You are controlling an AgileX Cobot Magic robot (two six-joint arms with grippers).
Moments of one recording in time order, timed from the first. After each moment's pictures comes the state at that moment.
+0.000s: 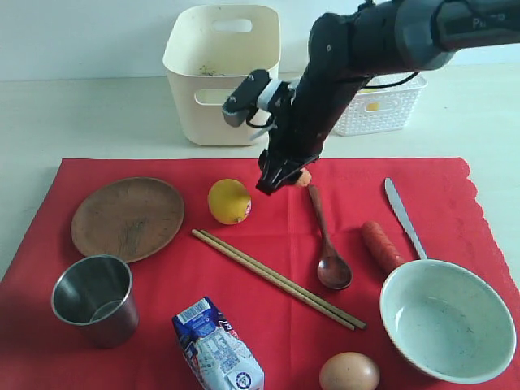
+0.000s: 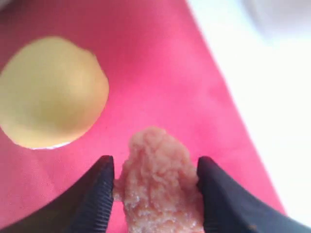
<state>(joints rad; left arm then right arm) 0.09 0.01 0.00 0.06 0.10 -0.05 0.52 2.08 -1.46 0.21 0.72 -0.66</state>
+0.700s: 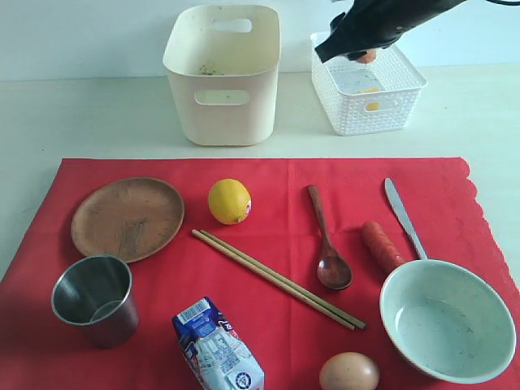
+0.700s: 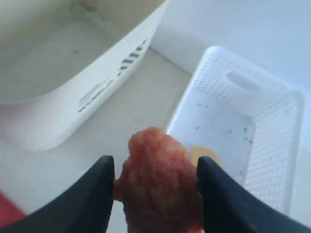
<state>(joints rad) 0.09 0.01 0.00 0.06 0.10 -0.05 0.28 1.92 -1.46 0.13 0.36 -0.44</state>
